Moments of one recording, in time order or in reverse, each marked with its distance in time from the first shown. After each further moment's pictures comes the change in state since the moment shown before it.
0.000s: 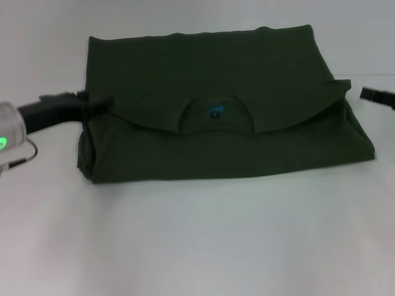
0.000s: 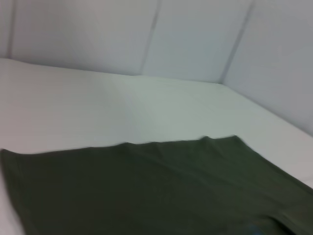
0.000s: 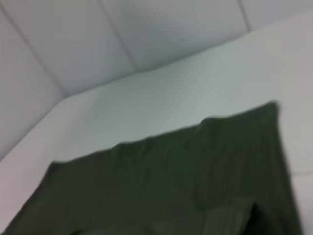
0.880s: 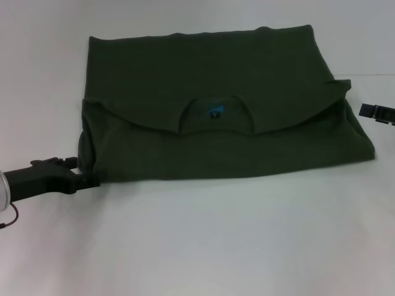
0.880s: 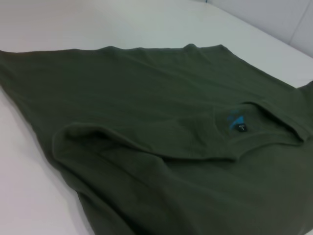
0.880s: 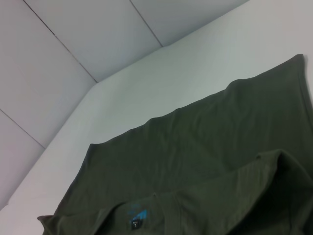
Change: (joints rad) left arm 0.148 -0.006 0.046 0.021 0.111 0.110 0.062; right arm -0.049 -0.022 -0.016 0.001 0.009 -0.149 0.112
